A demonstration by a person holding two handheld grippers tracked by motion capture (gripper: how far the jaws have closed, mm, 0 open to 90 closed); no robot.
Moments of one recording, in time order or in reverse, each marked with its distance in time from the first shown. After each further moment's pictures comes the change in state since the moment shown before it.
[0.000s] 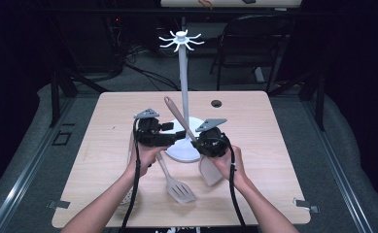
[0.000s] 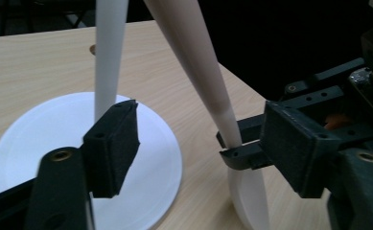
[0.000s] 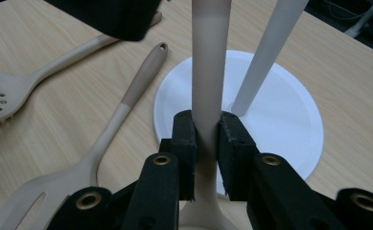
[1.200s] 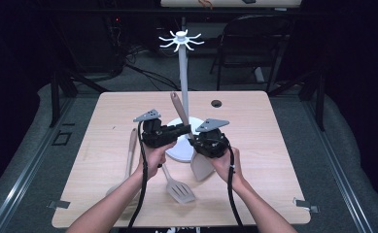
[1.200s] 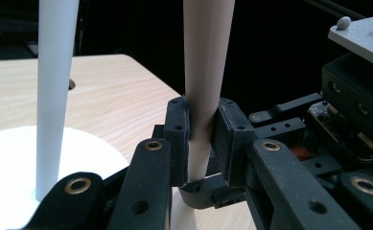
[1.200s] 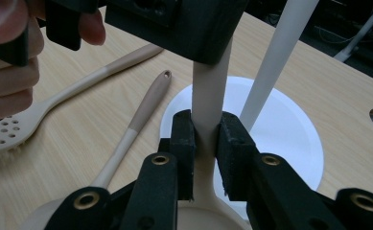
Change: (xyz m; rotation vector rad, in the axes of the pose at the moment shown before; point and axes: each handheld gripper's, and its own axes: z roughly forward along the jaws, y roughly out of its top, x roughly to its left) left arm -0.008 -0.003 0.008 -0.154 -0.138 -0.022; right arm 0.008 0.002 -0.007 -0.108 -0.006 0.017
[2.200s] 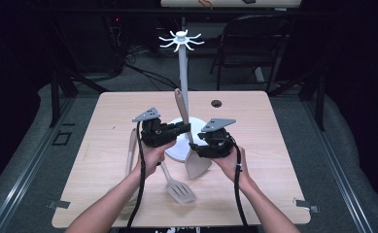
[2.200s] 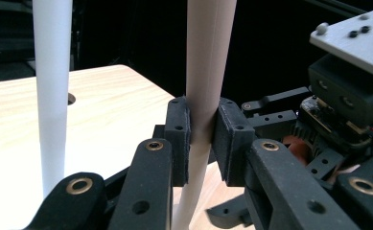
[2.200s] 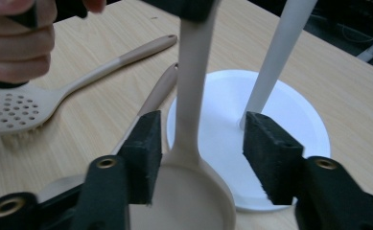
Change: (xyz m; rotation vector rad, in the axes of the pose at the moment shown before) left arm -0.001 0.005 -0.003 -0.009 -0.004 0.068; right arm -0.014 -0.006 -0.009 0.015 0.078 -0.018
